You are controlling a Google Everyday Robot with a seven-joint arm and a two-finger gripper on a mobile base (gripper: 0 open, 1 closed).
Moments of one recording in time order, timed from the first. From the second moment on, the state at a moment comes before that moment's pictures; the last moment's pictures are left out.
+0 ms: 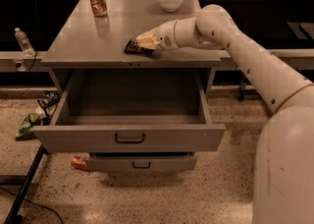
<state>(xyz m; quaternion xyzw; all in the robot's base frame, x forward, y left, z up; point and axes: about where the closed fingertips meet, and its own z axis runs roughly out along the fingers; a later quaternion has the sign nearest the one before) 0.783 0.043 0.857 -0.43 0.70 0.30 0.49</state>
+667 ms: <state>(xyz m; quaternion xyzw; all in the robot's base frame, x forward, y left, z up) 0.713 0.014 0.852 -0.39 0.74 0.30 0.46</state>
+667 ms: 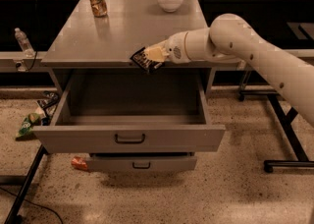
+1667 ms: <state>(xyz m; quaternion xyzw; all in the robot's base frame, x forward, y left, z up) 0.655 -0.009 0.819 -0.34 0.80 0.32 0.39</state>
